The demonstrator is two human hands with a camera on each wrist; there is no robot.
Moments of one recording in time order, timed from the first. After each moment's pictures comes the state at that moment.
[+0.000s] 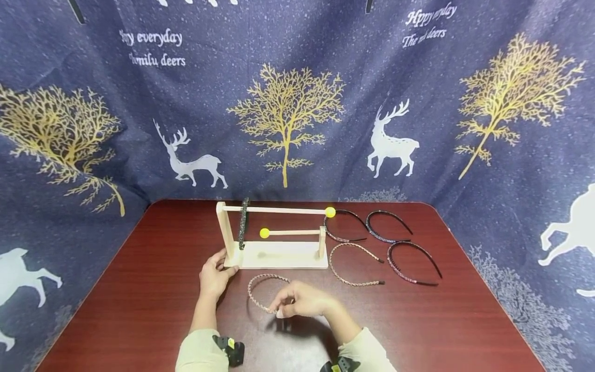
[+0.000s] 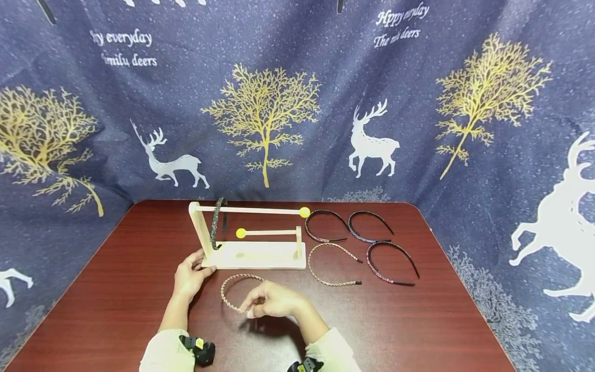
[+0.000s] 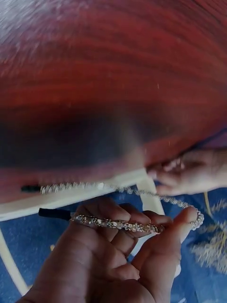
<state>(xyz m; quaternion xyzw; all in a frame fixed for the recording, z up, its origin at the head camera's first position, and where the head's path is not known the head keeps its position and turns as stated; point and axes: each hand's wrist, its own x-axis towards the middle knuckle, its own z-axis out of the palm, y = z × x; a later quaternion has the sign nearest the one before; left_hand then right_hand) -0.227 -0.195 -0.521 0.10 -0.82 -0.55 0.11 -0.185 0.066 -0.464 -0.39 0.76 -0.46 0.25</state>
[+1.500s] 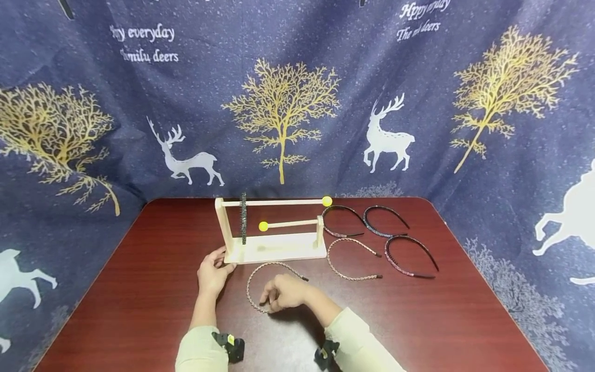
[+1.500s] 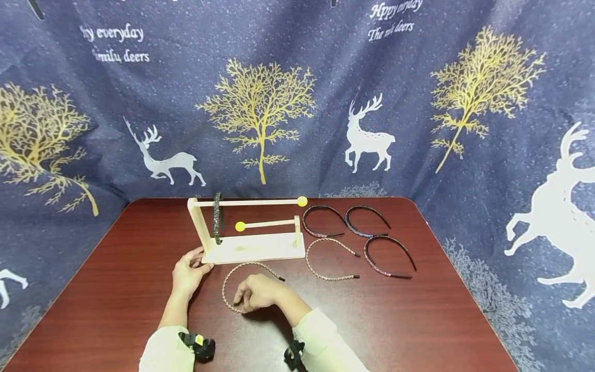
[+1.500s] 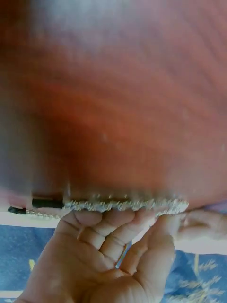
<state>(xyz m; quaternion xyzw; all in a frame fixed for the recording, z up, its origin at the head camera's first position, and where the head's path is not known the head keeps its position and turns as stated) -0.229 -0.192 -0.521 0.10 -0.82 -0.55 0.13 -0.207 0.035 -0.485 -0.40 0.84 -0.31 0.19</state>
